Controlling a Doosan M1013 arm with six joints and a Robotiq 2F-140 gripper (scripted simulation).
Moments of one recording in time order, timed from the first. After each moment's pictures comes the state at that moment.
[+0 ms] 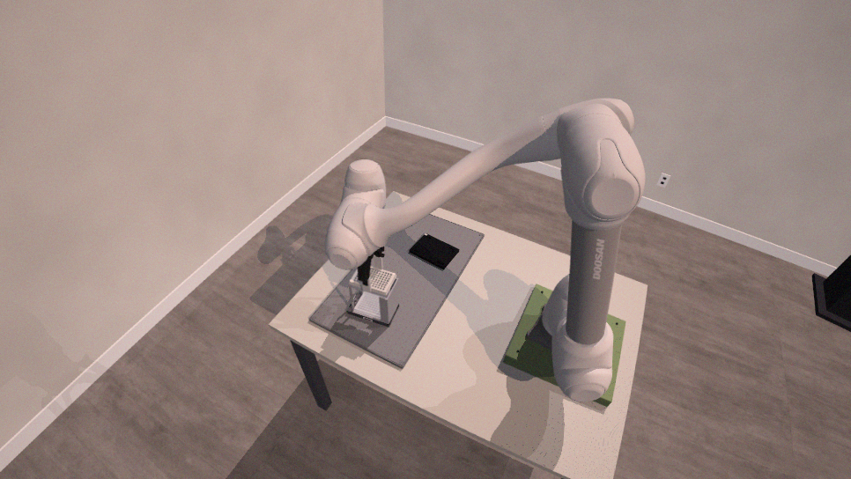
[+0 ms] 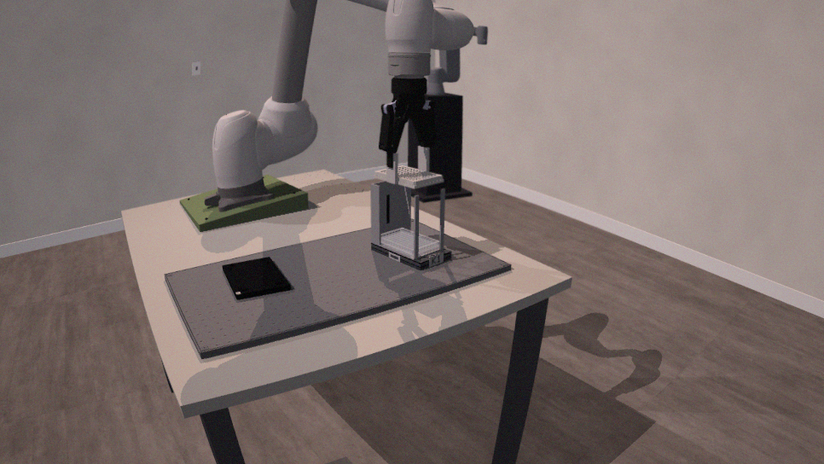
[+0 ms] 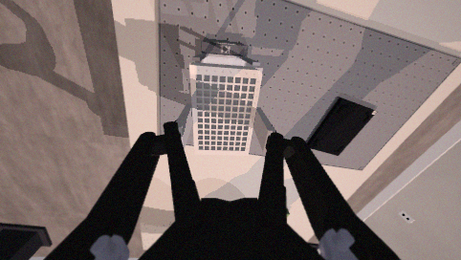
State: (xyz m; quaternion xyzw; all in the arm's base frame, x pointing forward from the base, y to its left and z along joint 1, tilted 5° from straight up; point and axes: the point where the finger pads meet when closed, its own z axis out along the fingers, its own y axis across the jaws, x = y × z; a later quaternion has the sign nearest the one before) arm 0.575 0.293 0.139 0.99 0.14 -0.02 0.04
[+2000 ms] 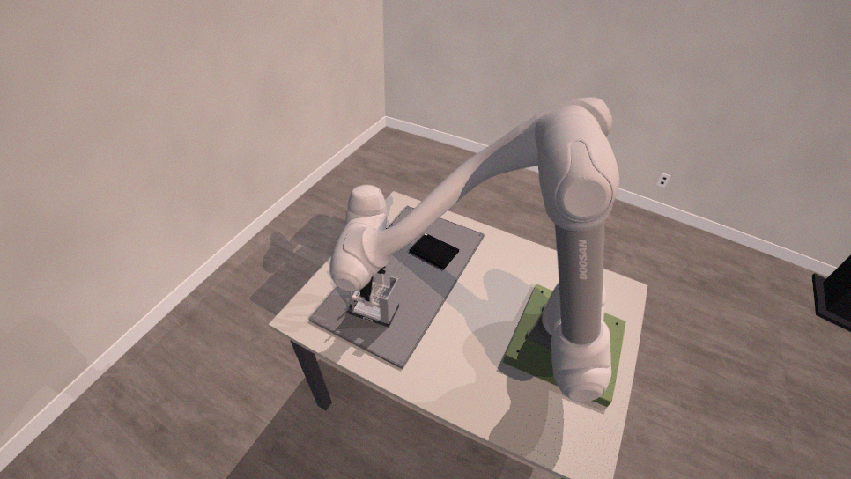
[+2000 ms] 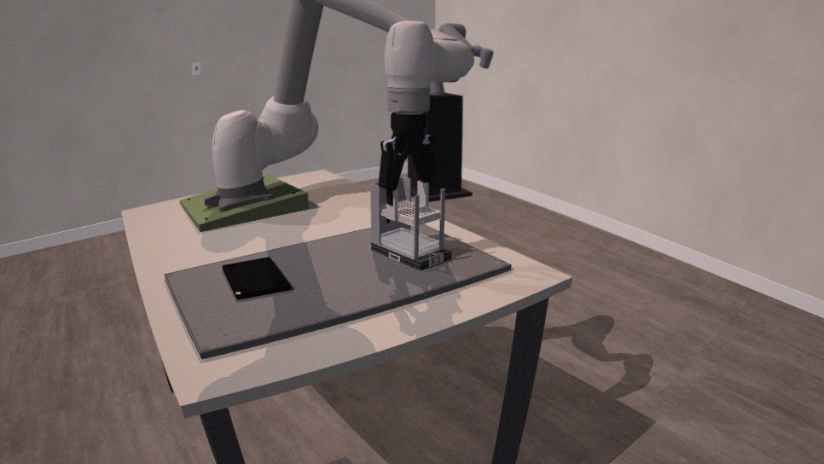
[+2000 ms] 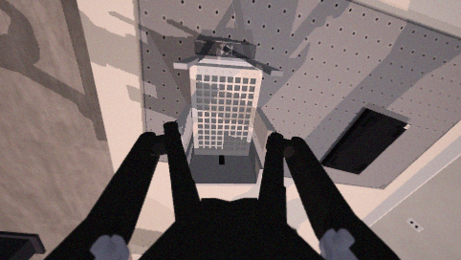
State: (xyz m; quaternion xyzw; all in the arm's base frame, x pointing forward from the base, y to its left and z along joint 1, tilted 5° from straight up) arm 0.573 0.286 0.059 0.99 0.14 -0.02 0.04
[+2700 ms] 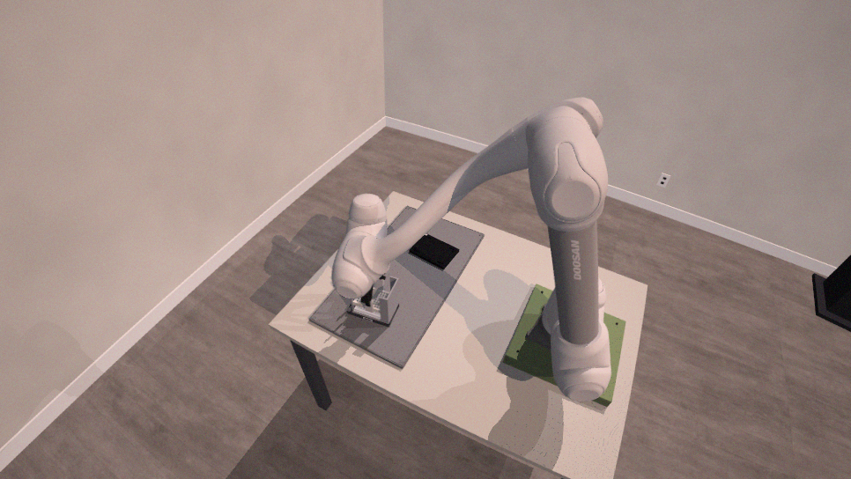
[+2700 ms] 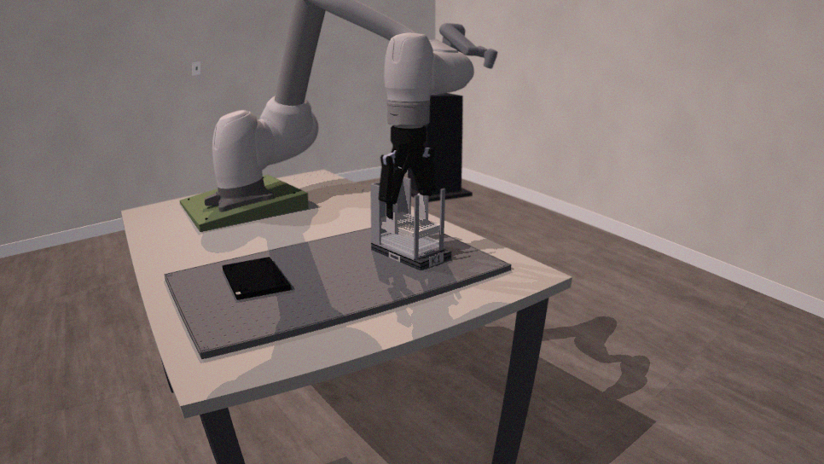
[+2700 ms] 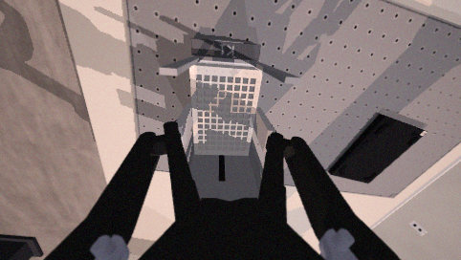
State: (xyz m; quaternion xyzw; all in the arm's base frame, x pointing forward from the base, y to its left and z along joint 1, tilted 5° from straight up) arm 0.573 0.284 0.030 0.99 0.14 -0.02 0.04
